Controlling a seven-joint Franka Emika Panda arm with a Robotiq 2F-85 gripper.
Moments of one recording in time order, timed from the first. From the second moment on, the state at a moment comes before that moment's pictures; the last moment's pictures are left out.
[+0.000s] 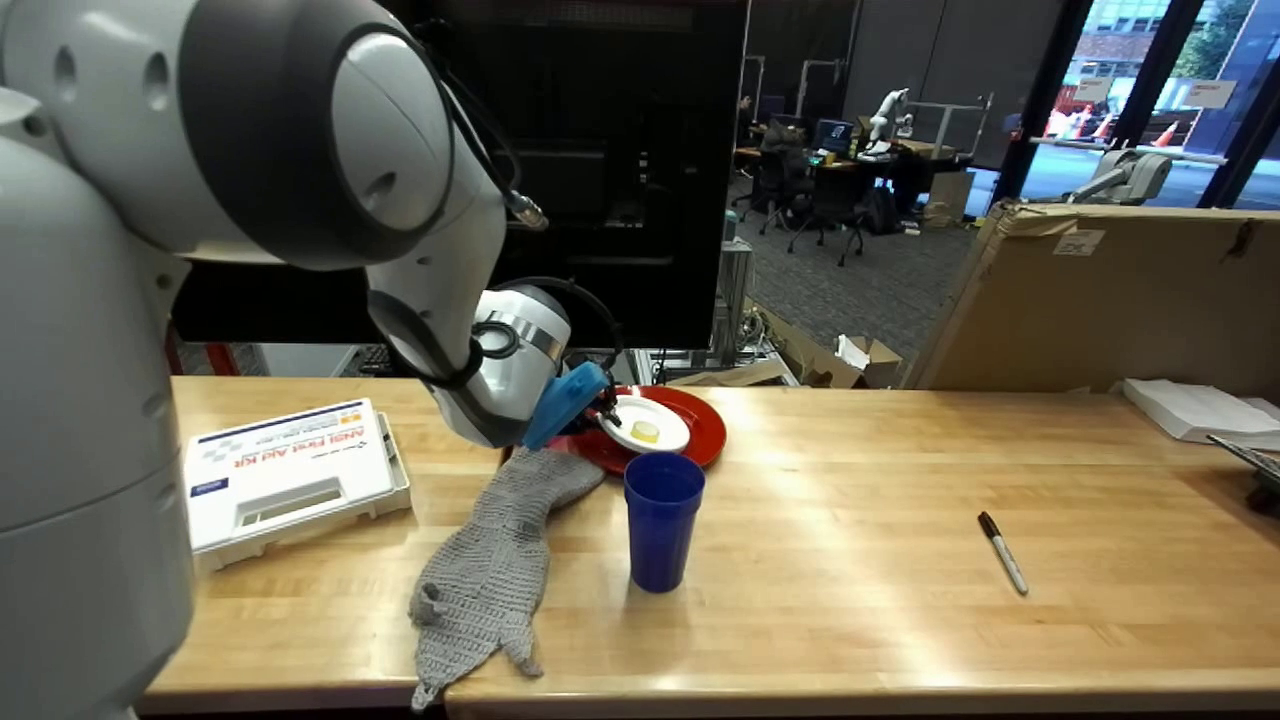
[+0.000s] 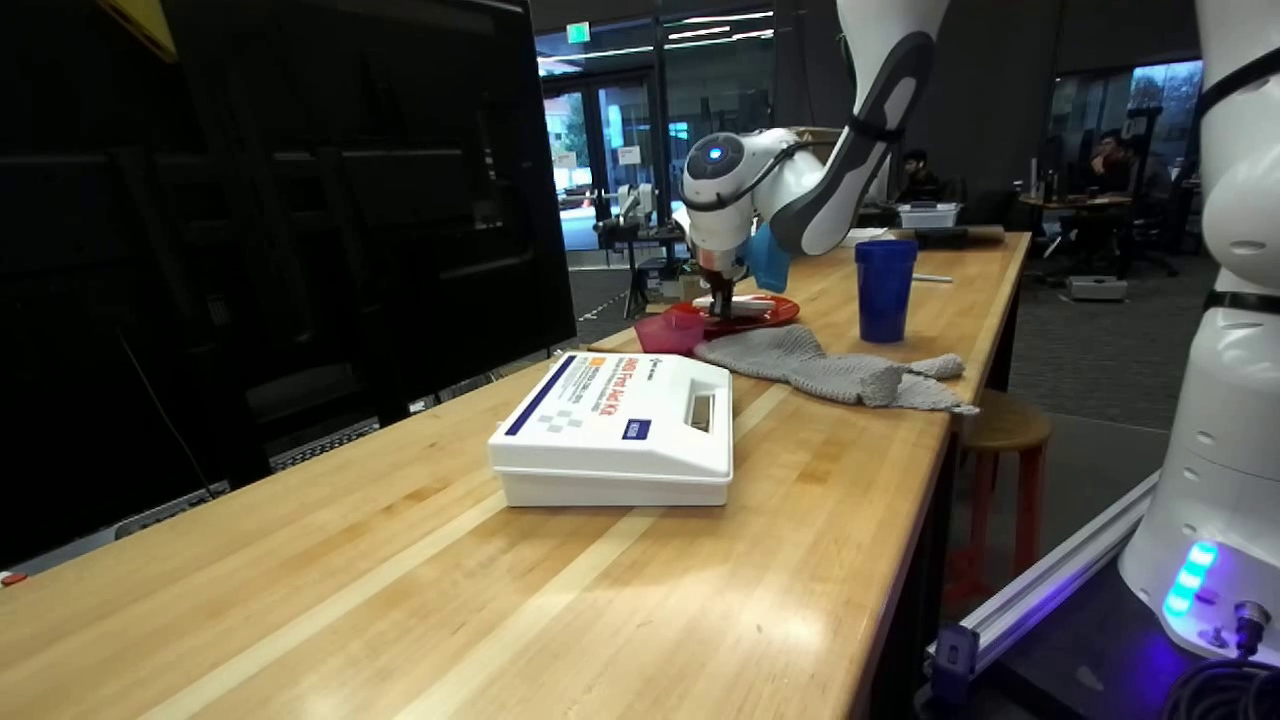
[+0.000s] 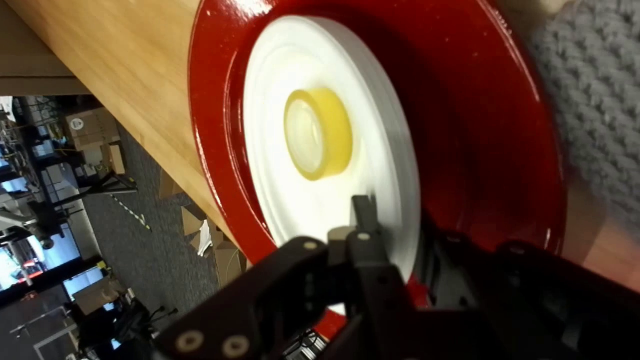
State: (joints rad) arm 0.06 0.25 0.07 -2.16 -1.40 2.59 0.61
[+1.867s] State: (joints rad) arm 0.06 0.19 0.07 -2.14 -1.04 2.65 0.20
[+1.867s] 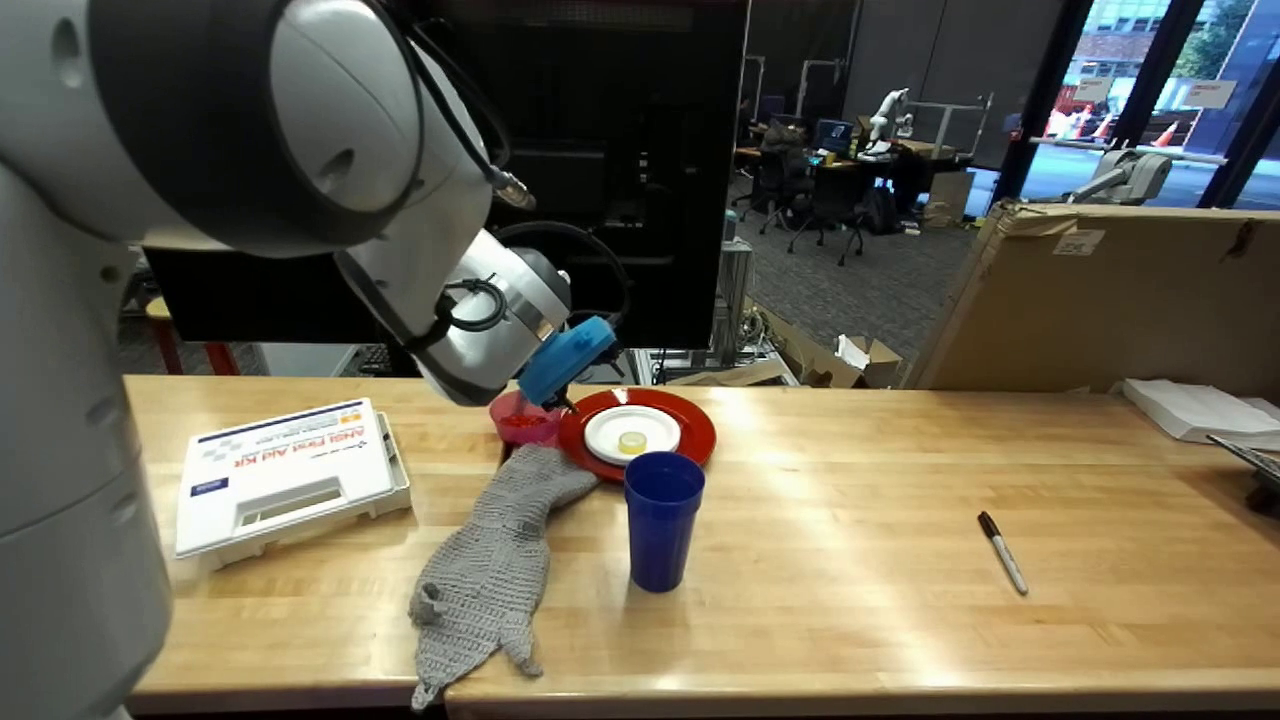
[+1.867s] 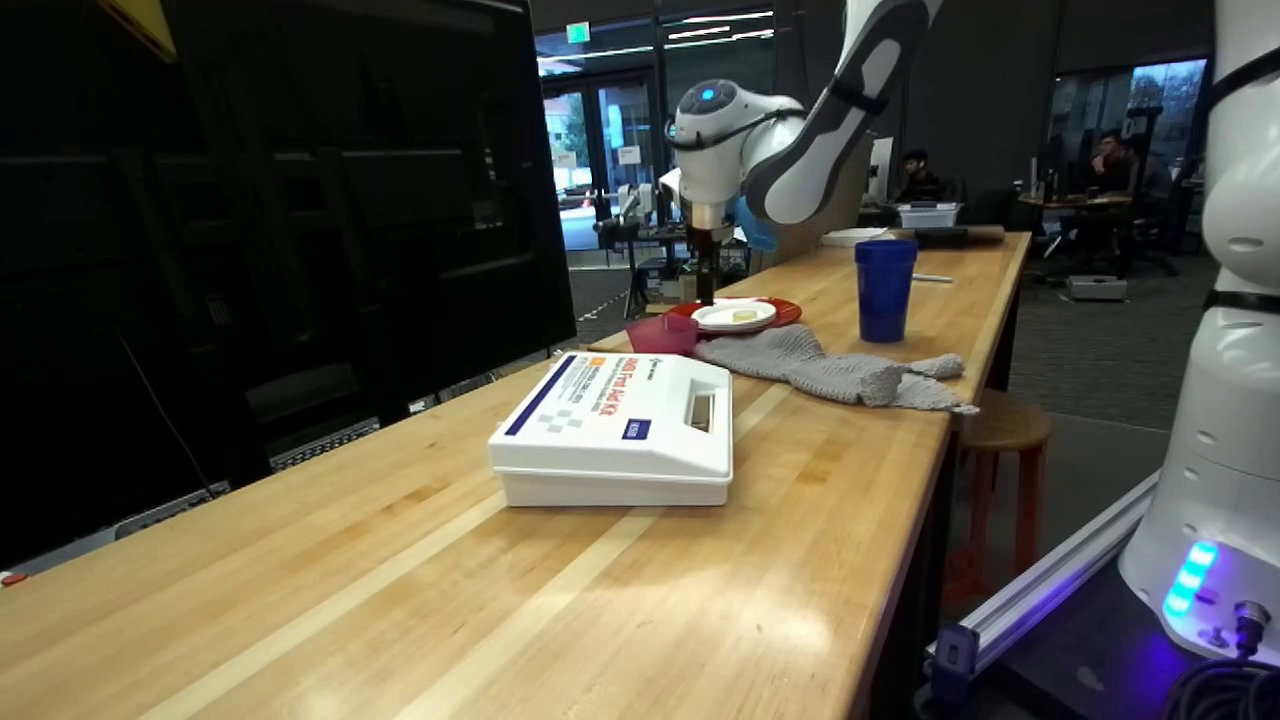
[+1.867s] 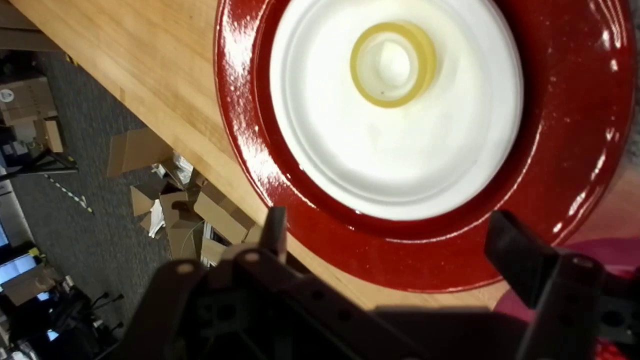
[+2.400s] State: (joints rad) arm -0.11 0.15 0.29 -2.17 -0.39 2.62 -0.20
